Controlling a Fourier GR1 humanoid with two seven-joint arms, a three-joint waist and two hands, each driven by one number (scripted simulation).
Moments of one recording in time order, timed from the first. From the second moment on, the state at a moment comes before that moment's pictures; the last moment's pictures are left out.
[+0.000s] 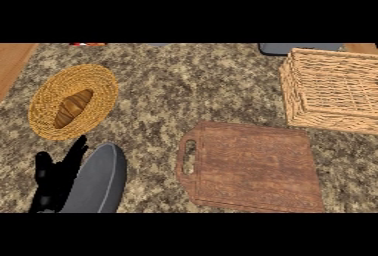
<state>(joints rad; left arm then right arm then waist) 0.12 0.23 0.01 -1.47 0.06 0.01 0.24 -0.77 -0.36 -0.38 -1.80 0.64 0.29 0.84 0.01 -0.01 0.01</state>
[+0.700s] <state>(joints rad) 0.11 0.22 0.02 -1.47 0.05 0.00 0.23 -0.77 -0.40 -0.52 -1.39 0.55 0.11 0.54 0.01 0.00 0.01</state>
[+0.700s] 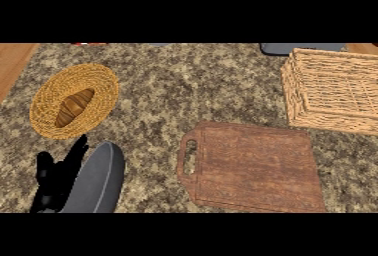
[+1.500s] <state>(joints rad) 0.10 0.21 0.03 -1.47 0.04 -0.01 0.26 -0.69 -0.55 -0.51 -1.03 0.63 -0.02 0.27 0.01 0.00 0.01</state>
